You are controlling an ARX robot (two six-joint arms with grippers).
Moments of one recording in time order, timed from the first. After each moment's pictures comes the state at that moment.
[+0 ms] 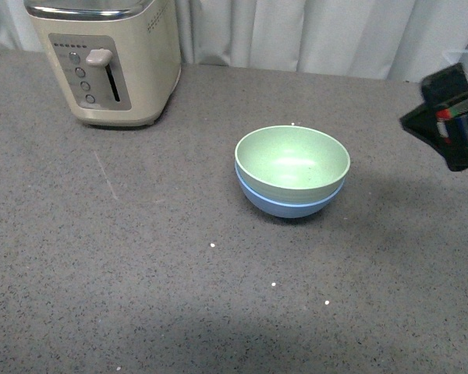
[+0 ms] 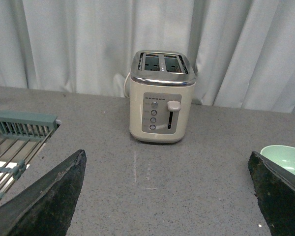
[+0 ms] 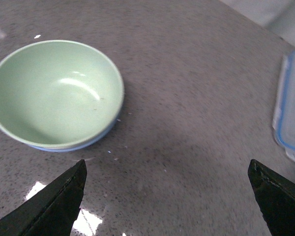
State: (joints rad) left arm 0.00 0.00 0.02 0.00 0.00 0.00; right arm 0.21 1.46 0.72 0.06 -0.03 -0.27
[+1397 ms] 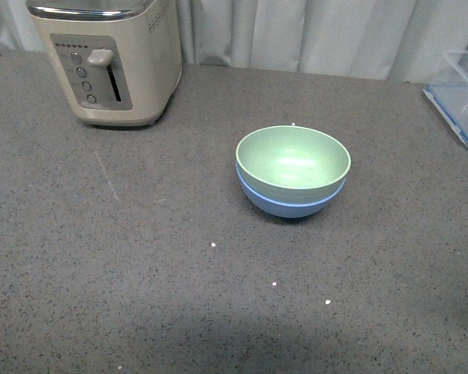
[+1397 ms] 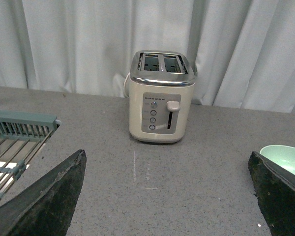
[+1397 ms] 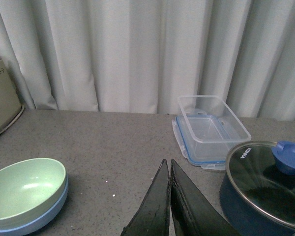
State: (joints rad) left arm 0.00 0.00 0.02 0.00 0.00 0.00; right arm 0.00 0.81 0.02 0.78 0.00 -0.01
